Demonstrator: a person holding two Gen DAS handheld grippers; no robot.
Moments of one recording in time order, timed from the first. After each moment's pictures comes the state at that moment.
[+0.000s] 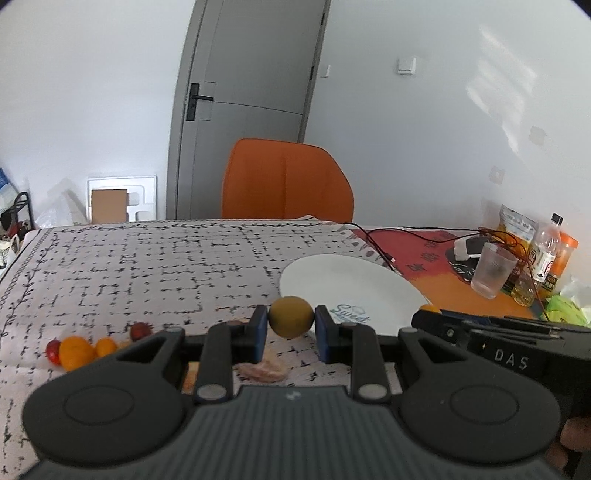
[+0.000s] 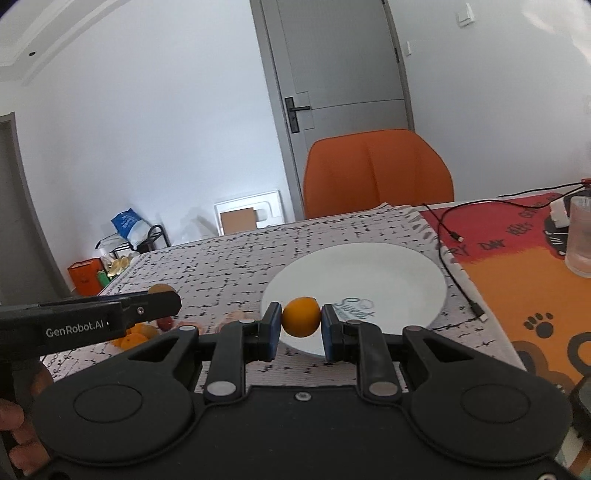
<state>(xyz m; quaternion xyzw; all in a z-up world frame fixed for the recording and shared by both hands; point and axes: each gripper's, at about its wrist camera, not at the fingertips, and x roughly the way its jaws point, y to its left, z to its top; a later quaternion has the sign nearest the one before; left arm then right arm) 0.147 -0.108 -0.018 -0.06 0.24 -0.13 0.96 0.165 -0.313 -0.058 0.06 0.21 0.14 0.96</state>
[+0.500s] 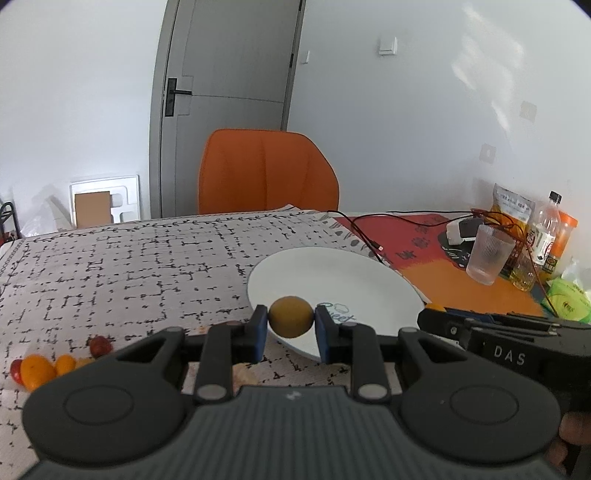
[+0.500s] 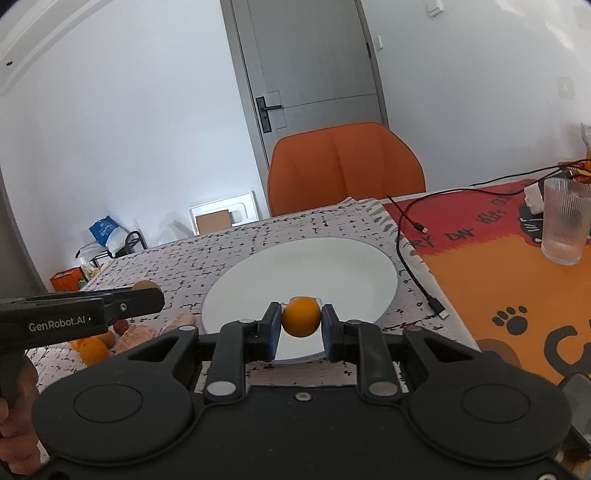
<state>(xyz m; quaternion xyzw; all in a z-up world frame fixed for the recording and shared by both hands) 0.177 -0.142 -0.028 -0.03 0.25 -0.14 0.96 0.185 -0.351 -0.076 0.08 0.22 0.11 0.97</state>
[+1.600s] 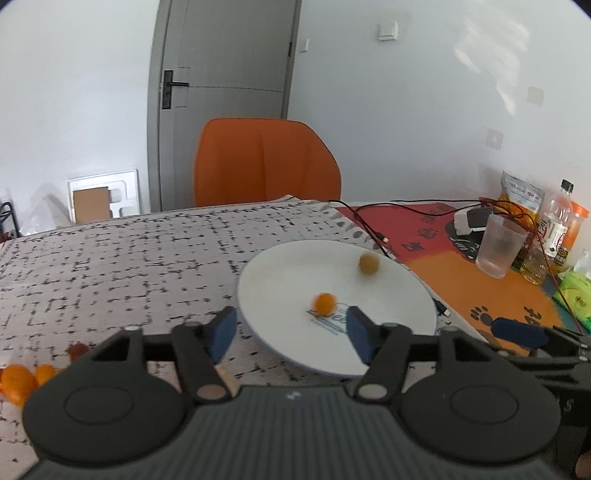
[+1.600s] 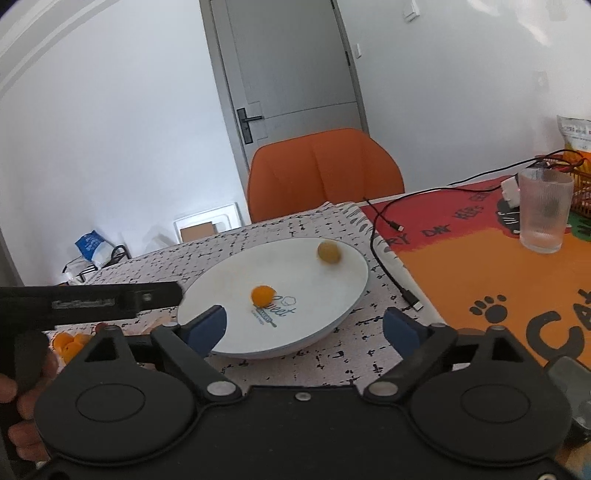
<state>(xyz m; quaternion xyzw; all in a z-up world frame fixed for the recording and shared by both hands) 0.198 -0.155 -0.036 -0.02 0.26 -0.14 0.96 0.175 -0.363 -0.087 0.09 0.20 0.08 0.97</state>
